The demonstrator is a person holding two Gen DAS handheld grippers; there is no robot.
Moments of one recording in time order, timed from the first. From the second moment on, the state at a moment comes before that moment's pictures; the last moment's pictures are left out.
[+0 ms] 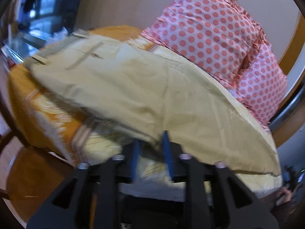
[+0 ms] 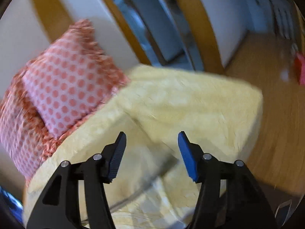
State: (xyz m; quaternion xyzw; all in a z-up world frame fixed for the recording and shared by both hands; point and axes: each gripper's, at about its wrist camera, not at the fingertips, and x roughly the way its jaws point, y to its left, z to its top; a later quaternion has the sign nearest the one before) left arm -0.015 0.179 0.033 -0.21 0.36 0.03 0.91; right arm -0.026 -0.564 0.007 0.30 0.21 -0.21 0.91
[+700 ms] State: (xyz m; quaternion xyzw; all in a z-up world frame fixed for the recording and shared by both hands) left arm 0.027 0.105 0.039 -0.09 0.34 0.00 0.94; right arm 0.120 -0.577 0.016 0.17 0.30 -0.15 0.93
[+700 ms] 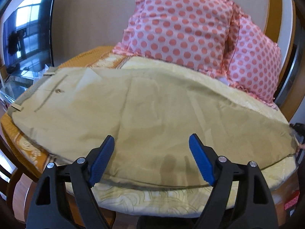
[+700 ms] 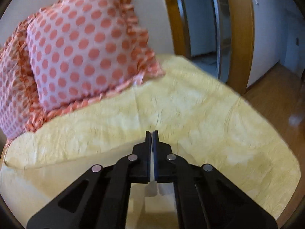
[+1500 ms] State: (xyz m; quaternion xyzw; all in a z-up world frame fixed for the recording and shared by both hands) left arm 0.029 0.094 0.015 -0.05 0.32 -0.02 0.94; right arm -0.020 -0.549 -0.028 0.36 0.27 -0.17 0.88
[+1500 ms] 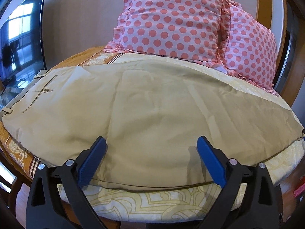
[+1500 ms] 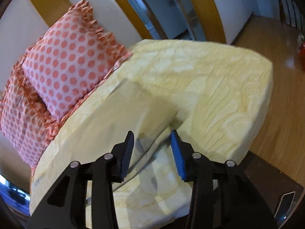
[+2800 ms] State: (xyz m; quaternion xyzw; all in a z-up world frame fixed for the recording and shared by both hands) left arm -0.020 0.269 0.027 -0.28 0.26 0.16 0.91; right arm 0.074 -0.092 -0.014 0.02 0.35 0.40 0.84
